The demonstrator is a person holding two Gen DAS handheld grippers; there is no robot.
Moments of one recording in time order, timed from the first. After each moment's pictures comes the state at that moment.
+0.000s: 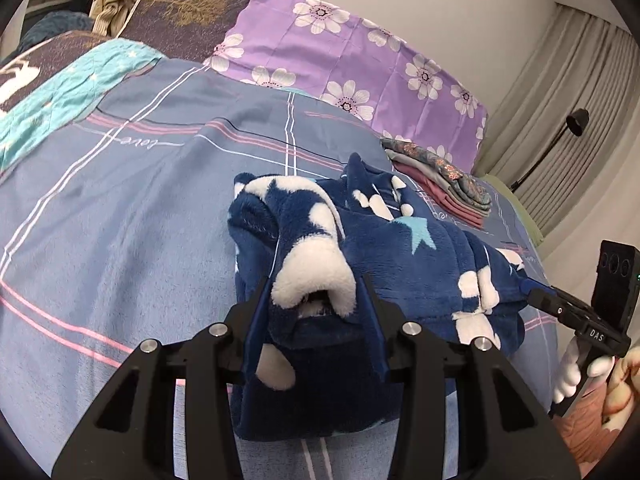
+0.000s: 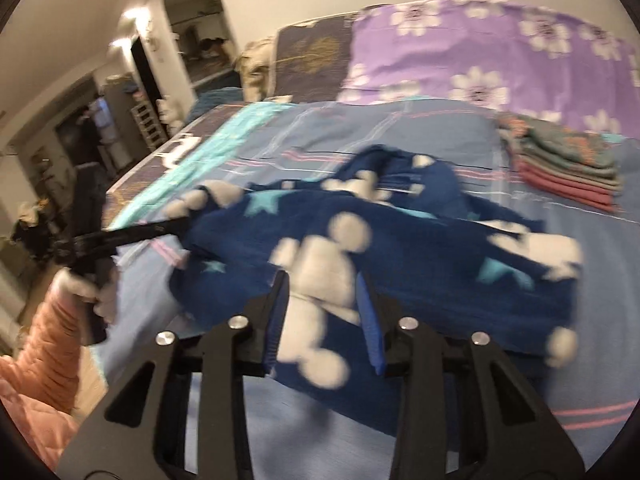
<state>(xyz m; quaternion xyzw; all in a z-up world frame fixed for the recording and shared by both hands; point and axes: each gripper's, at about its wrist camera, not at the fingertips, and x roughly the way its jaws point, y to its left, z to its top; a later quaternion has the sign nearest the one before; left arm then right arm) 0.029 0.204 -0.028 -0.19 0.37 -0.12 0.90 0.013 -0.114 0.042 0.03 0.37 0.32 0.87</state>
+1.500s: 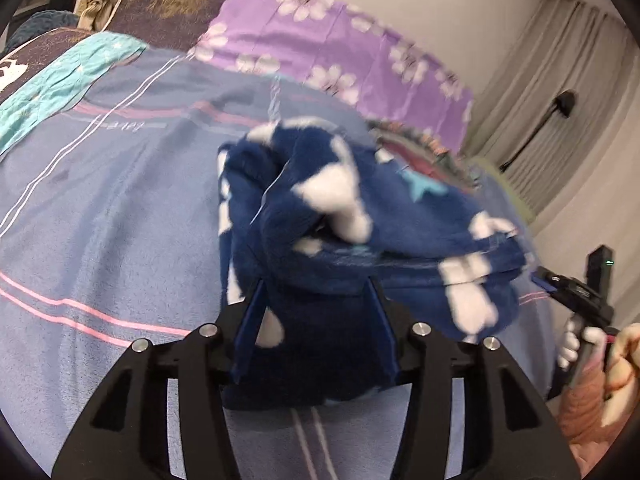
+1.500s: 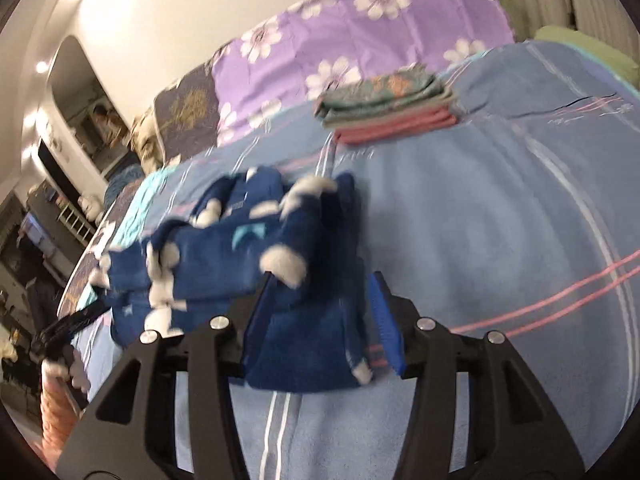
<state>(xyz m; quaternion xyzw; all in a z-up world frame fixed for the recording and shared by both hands) 0.019 0.191 -0.049 -0.17 0.39 -0.14 0.89 -0.015 -0.282 0.008 0.16 0.40 0.14 0.89</state>
